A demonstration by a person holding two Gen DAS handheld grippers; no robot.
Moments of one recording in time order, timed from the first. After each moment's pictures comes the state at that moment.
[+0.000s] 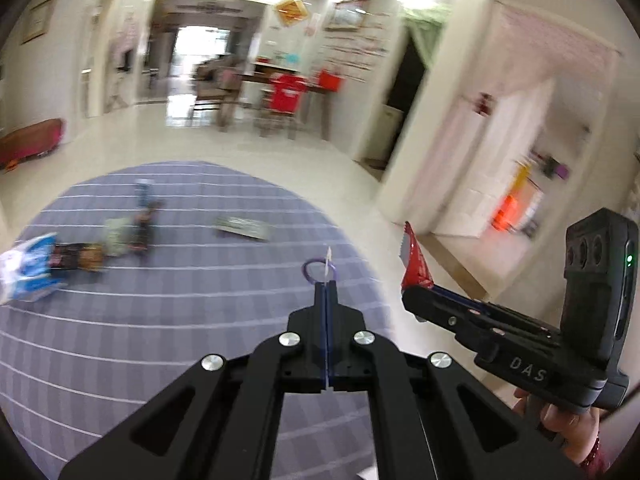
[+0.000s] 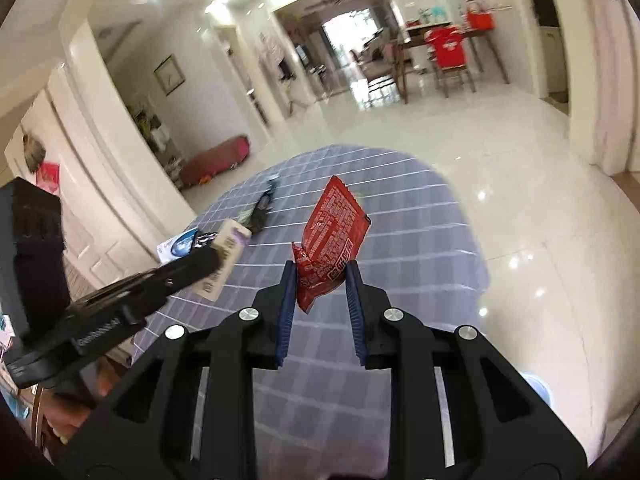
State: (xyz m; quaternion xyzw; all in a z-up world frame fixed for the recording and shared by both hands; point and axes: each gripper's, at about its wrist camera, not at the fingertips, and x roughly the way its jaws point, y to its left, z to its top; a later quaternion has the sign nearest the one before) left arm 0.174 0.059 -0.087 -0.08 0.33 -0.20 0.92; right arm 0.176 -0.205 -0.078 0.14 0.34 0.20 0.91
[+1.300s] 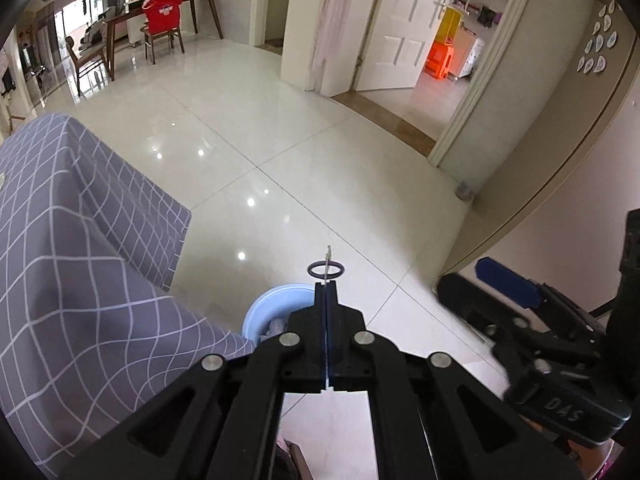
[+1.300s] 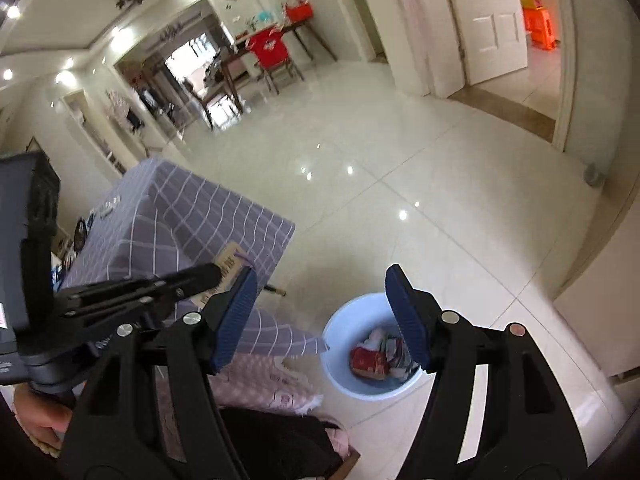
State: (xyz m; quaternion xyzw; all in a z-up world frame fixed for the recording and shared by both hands) left arm 0.154 -0.228 -0.212 0.09 0.48 -0.32 0.81; right arm 0.052 -0.431 -0.182 0.24 0.35 -0.07 0.90
